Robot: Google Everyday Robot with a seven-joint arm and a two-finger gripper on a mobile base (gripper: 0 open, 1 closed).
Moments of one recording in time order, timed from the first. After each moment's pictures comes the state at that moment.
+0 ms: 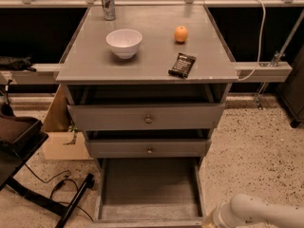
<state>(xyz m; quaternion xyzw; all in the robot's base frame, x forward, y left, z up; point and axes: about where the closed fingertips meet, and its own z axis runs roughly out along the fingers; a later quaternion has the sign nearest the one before) 0.384 -0.240 0.257 -0.47 0.86 0.16 0.12</state>
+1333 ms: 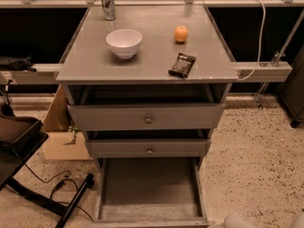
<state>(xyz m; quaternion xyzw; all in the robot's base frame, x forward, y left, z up) 0.333 -0.203 0.112 -0.40 0.87 0.27 0.12</state>
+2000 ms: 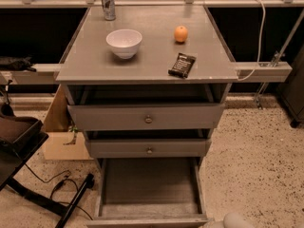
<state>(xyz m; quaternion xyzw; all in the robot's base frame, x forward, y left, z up) 0.352 -0.185 0.106 -0.39 0.86 0.30 0.15</state>
